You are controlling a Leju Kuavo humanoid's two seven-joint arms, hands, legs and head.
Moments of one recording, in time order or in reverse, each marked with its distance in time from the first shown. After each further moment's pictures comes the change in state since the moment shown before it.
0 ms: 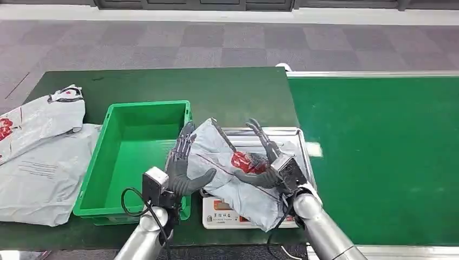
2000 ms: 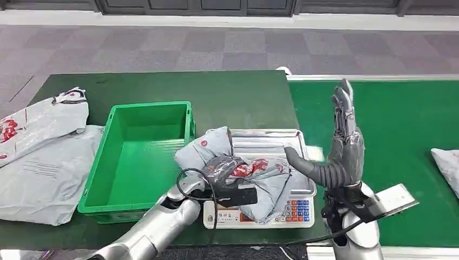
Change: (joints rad) left arm -0.267 -0.006 -0.310 0.433 -0.785 0.002 0.483; right arm 0.239 0.102 -0.356 -0.653 0.089 0.042 -0.011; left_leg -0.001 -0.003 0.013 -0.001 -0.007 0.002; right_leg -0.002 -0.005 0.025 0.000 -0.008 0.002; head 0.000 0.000
